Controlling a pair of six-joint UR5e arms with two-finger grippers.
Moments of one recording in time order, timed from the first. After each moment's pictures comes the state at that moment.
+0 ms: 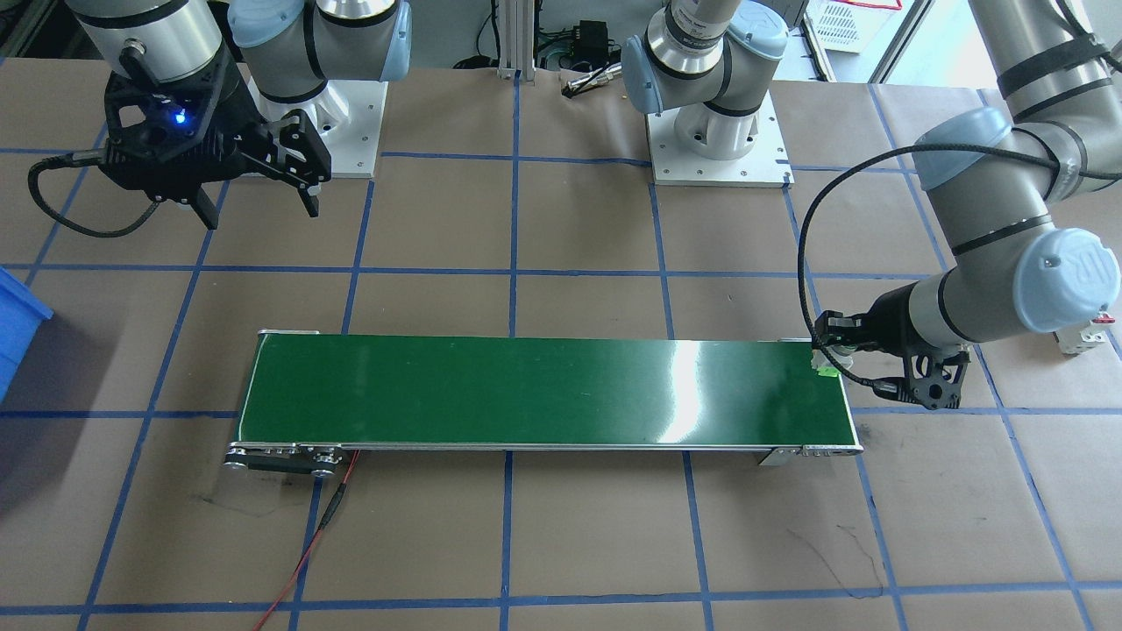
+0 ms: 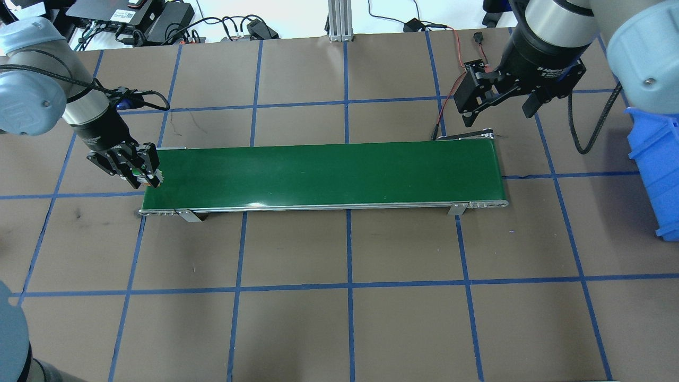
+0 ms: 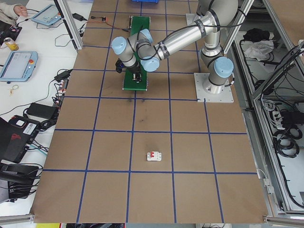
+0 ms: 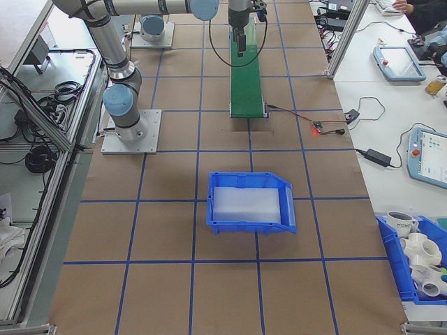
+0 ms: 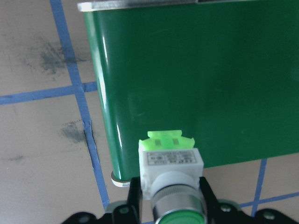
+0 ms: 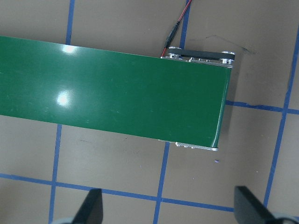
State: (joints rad) left arm -1.23 -1.87 -1.67 -1.49 1.57 0.43; right arm 1.57 -1.61 1.59 -1.60 -1.53 -0.14
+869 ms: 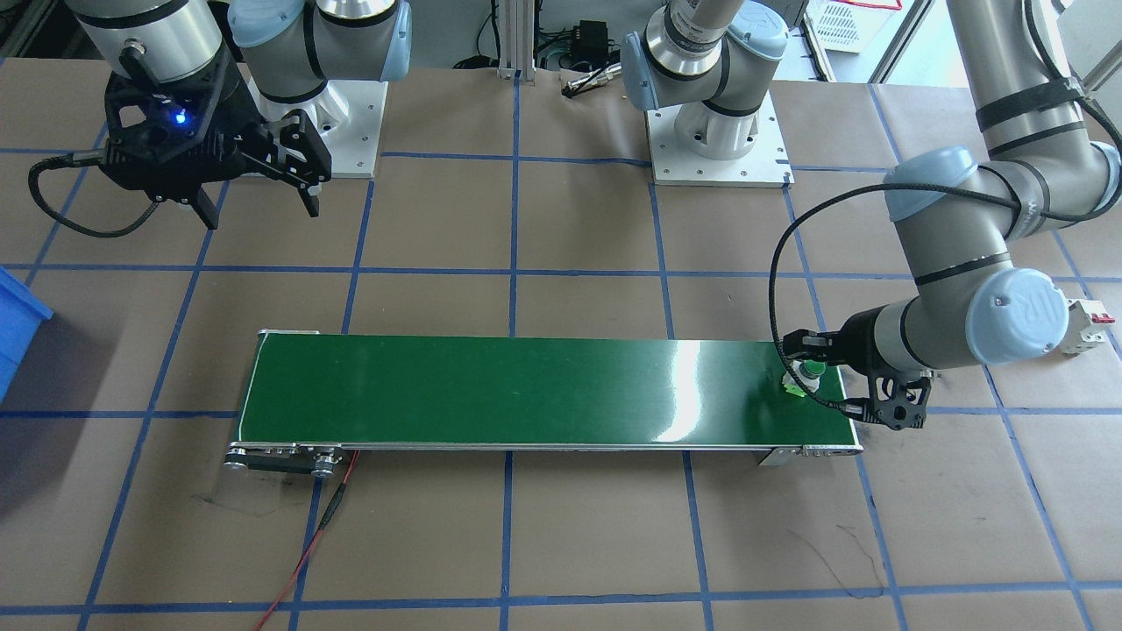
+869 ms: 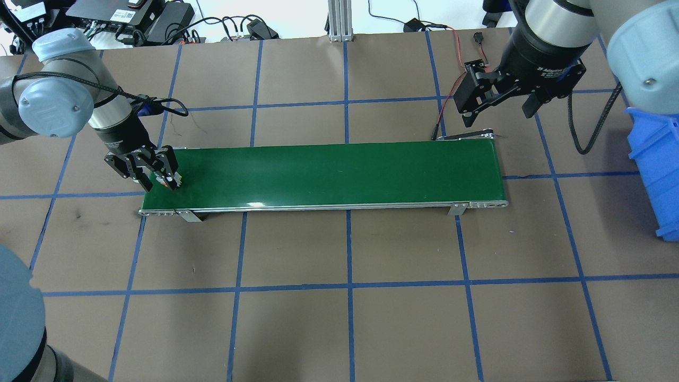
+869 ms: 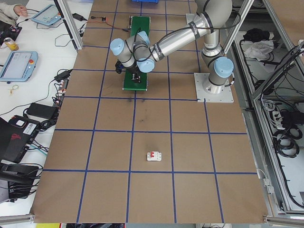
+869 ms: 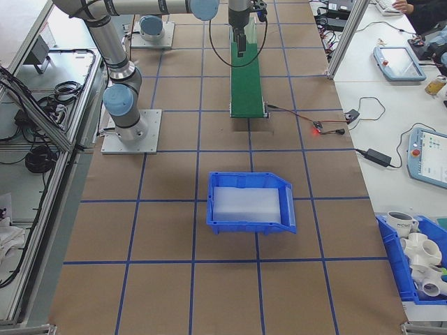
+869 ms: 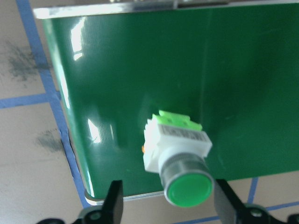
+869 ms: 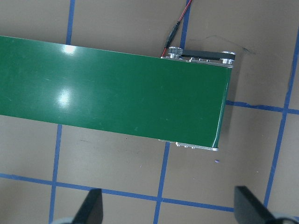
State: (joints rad) left arm -1.29 -1.92 -1.67 -1.48 1.58 0.36; right arm 1.57 -1.61 1.59 -1.60 -1.52 -0.14
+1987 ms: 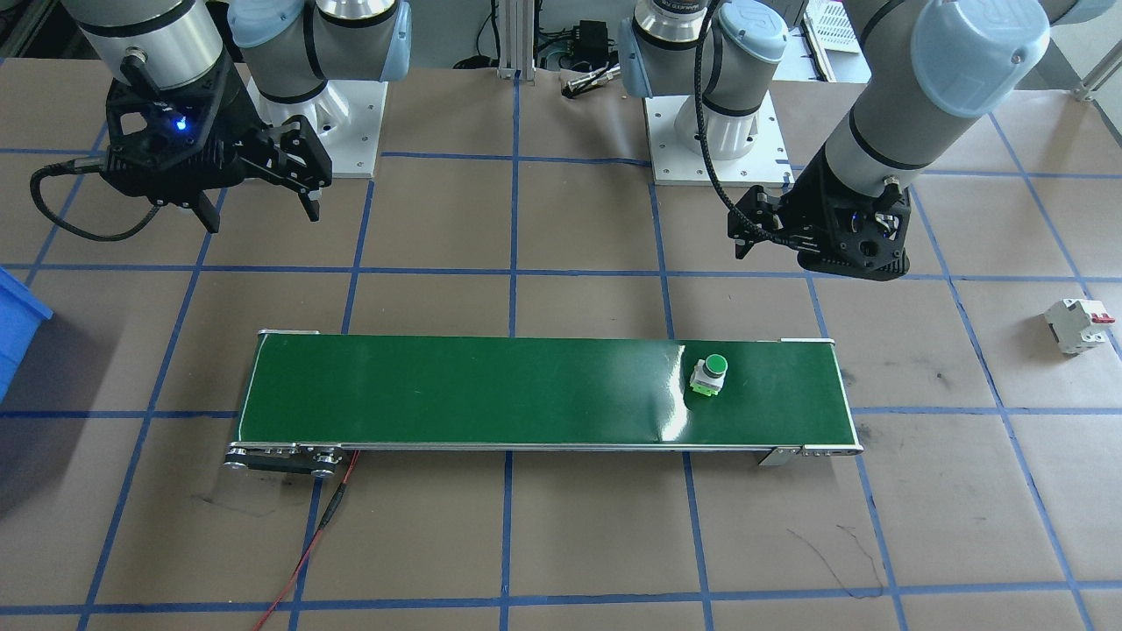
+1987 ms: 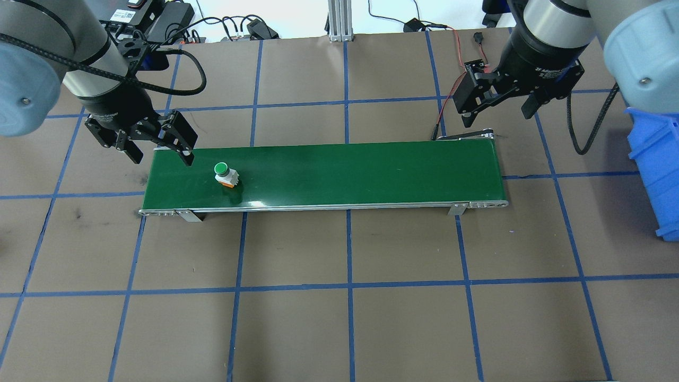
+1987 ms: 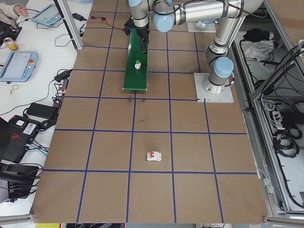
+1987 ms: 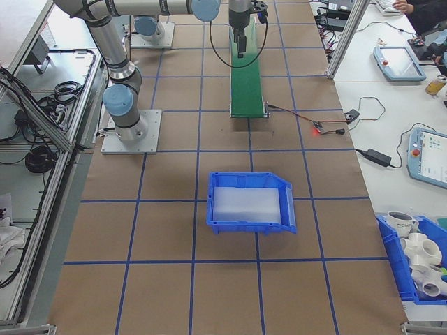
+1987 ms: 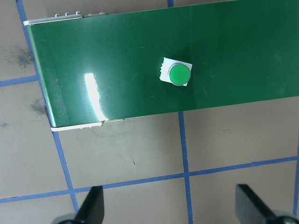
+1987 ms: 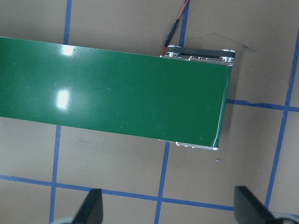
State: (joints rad) left arm -1.45 -1.60 -1.65 -1.60 1.56 0.24; right arm 1.57 -1.60 1.59 -1.60 -1.53 -0.13
